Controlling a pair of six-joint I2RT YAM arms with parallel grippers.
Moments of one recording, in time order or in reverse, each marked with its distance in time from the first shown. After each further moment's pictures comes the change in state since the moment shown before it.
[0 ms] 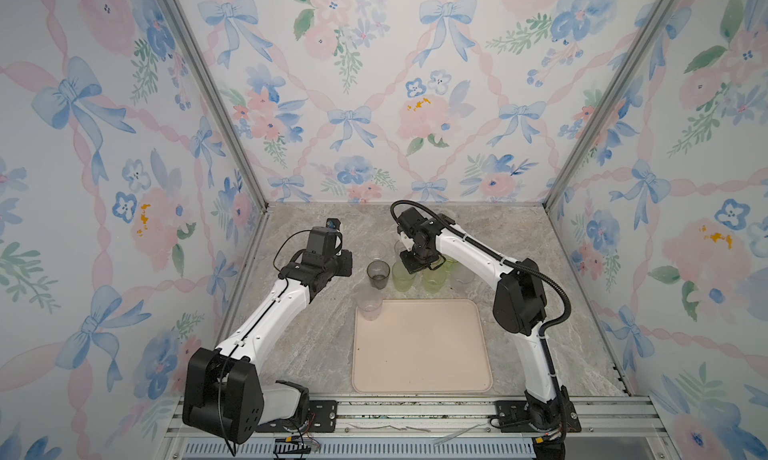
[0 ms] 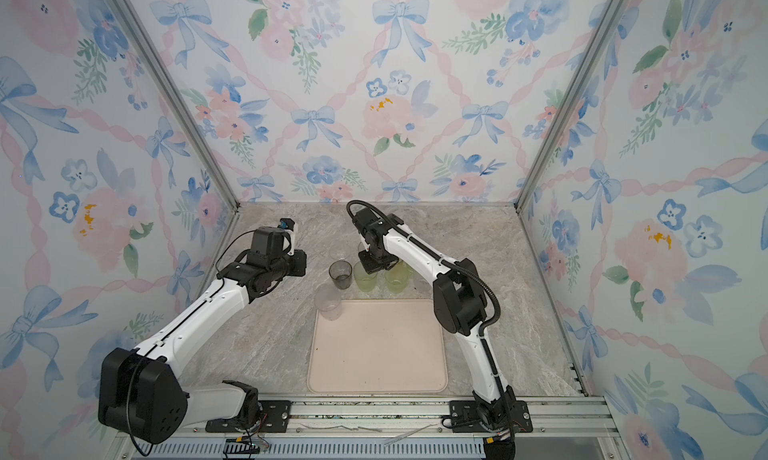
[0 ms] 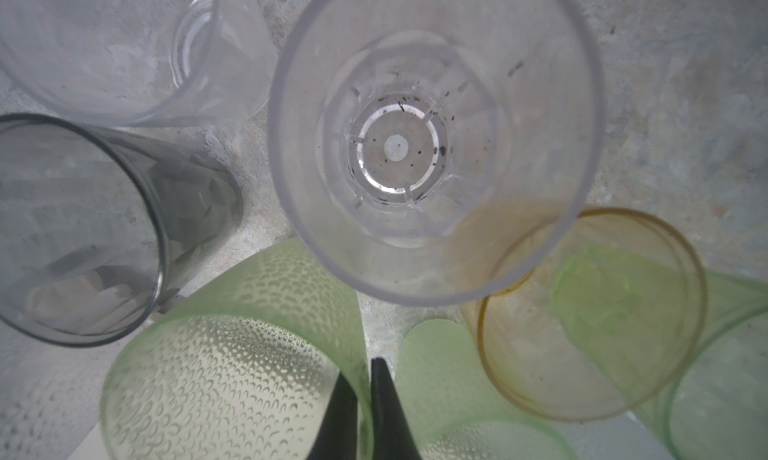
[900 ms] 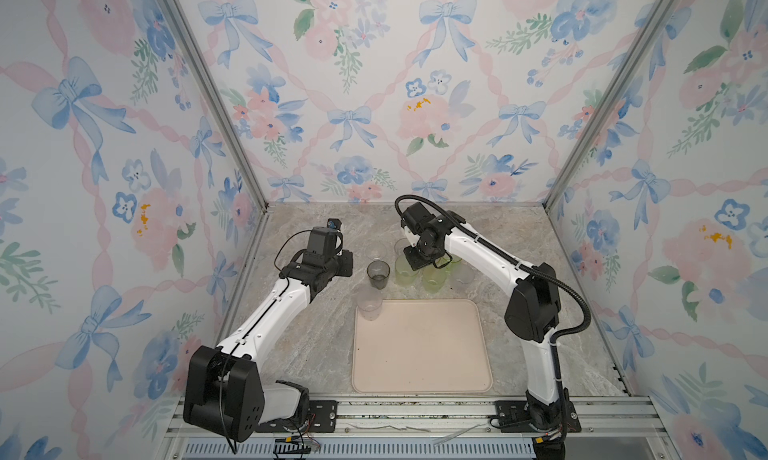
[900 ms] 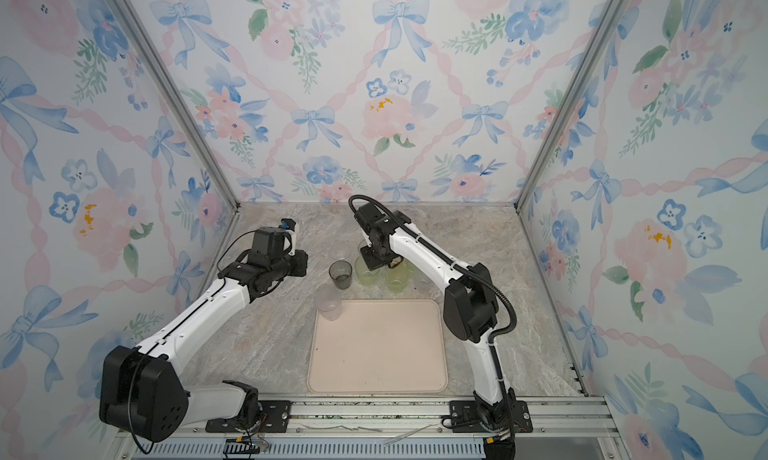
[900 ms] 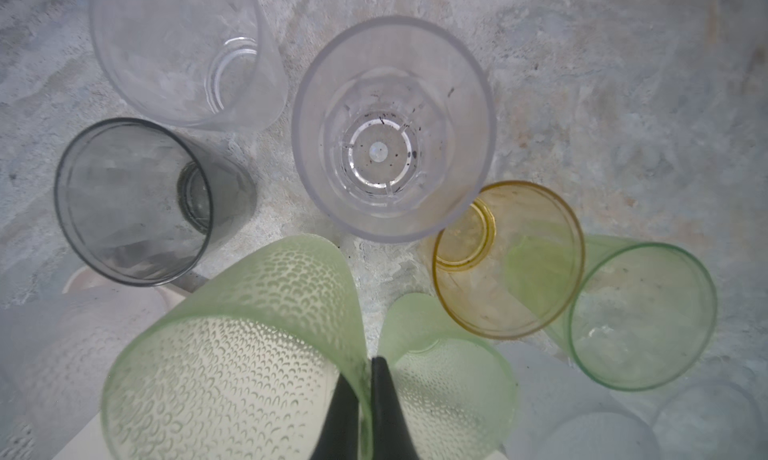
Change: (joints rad) left arm 0.000 0.008 -0.003 0.014 0.011 -0.001; right arm 0.008 -0.138 -0.055 0.010 0.037 -0.001
